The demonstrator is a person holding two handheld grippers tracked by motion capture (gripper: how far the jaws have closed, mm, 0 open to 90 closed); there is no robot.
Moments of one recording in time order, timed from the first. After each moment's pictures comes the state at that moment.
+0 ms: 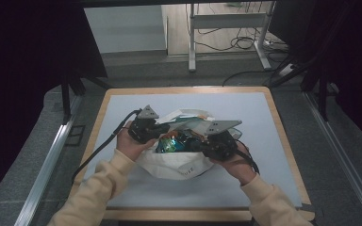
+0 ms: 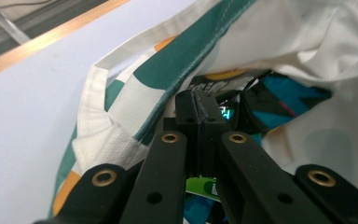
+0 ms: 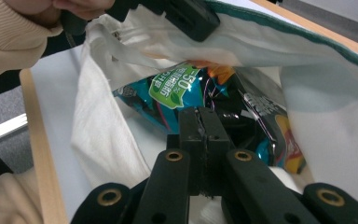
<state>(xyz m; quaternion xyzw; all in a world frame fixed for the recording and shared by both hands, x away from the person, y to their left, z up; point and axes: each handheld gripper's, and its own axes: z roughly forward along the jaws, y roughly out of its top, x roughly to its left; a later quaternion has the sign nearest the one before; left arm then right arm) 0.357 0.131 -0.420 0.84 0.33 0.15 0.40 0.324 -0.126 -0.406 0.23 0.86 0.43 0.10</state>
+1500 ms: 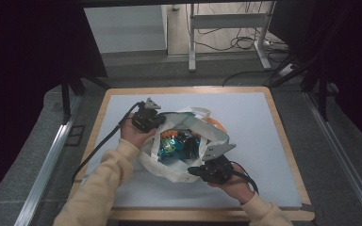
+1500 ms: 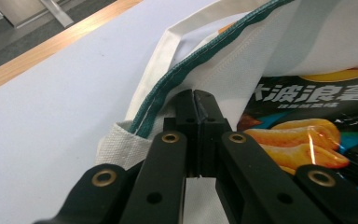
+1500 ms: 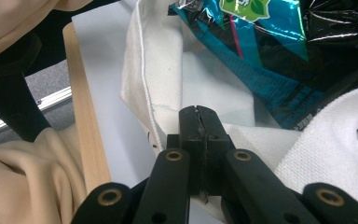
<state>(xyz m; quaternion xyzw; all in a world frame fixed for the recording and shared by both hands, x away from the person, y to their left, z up) 0.406 0.137 -0.438 0.83 0.38 0.18 0.35 0.289 -0.131 -0.466 0.20 0.88 0.43 0.02</state>
